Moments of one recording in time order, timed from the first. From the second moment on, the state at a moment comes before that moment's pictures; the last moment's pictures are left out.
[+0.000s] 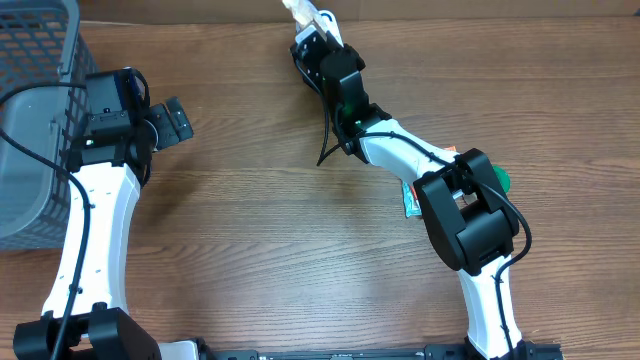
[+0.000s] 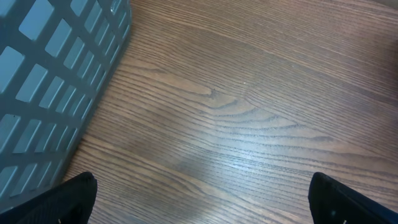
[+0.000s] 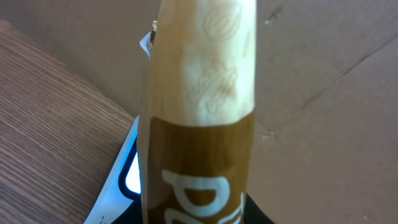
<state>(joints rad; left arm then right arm) 0.14 1.52 1.25 -0.63 -0.10 -0.25 0.52 2.25 1.57 0.44 0.34 -0.51</state>
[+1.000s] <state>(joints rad) 0.14 1.52 1.25 -0.63 -0.10 -0.25 0.46 1.75 1.58 -0.35 0.29 -0.04</state>
